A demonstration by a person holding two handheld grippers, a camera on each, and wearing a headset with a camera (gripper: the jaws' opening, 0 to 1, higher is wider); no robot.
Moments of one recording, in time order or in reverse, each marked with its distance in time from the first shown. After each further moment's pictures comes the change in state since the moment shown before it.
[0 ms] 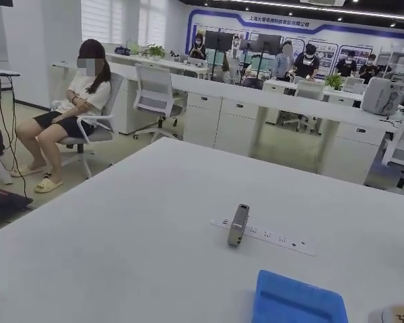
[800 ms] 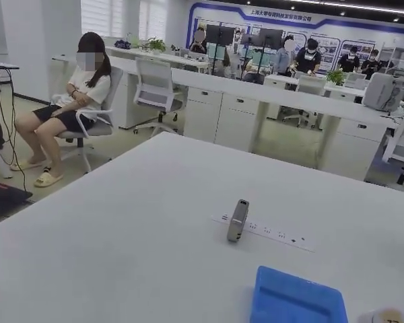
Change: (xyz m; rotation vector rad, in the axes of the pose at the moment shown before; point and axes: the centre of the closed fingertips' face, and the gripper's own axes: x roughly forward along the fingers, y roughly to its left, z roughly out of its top) left arm 0.000 0.000 -0.002 0.002 0.011 0.001; right arm 0.007 0.006 0.003 -0.012 -0.042 -0.005
